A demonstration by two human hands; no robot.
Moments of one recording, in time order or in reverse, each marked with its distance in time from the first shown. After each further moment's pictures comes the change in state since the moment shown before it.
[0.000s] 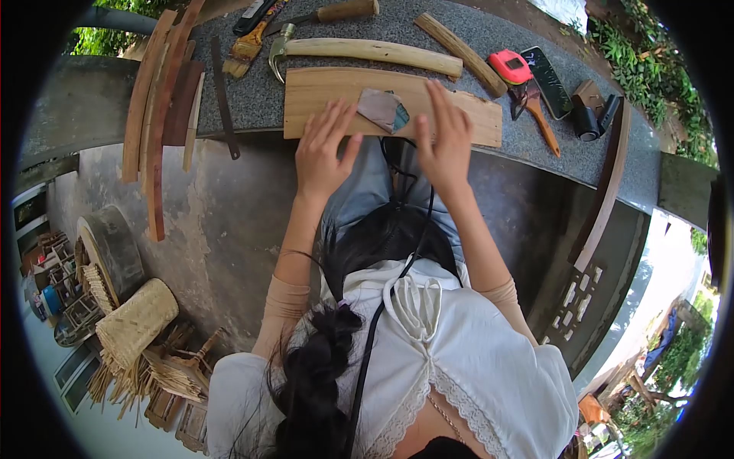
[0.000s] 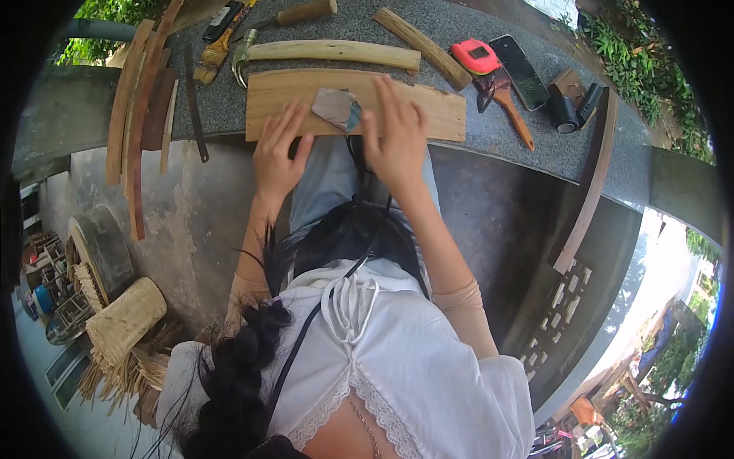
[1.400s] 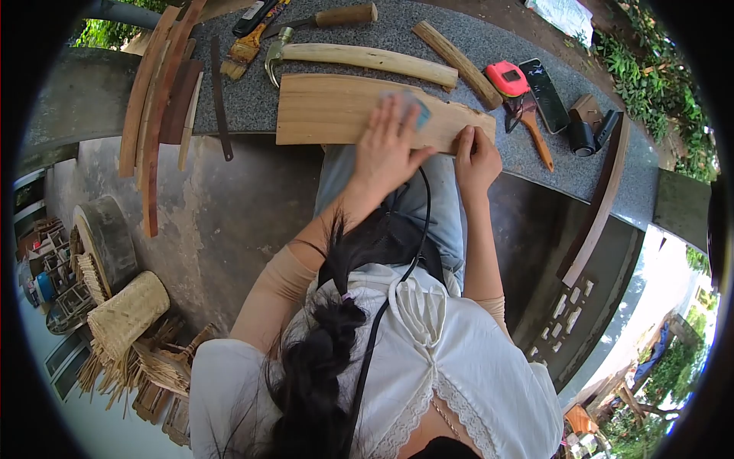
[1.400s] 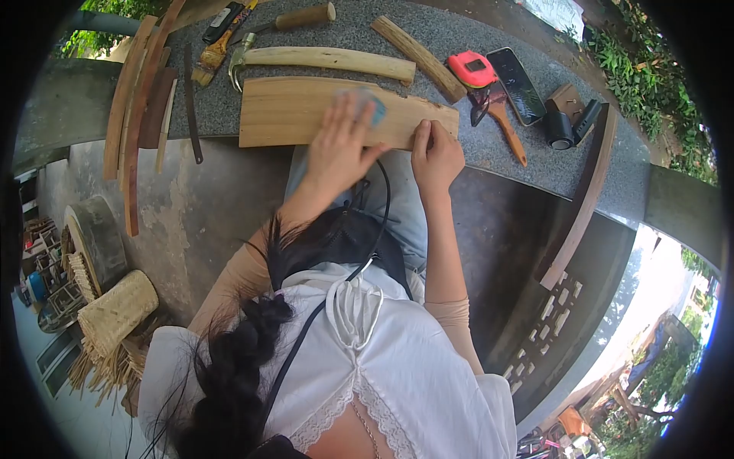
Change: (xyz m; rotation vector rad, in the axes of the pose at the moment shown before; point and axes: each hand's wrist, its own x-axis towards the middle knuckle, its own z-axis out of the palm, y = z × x) left_hand 0.029 0.063 0.076 0.148 -0.086 0.067; right_hand -0.011 0.071 -0.021 -0.132 0.105 0.250
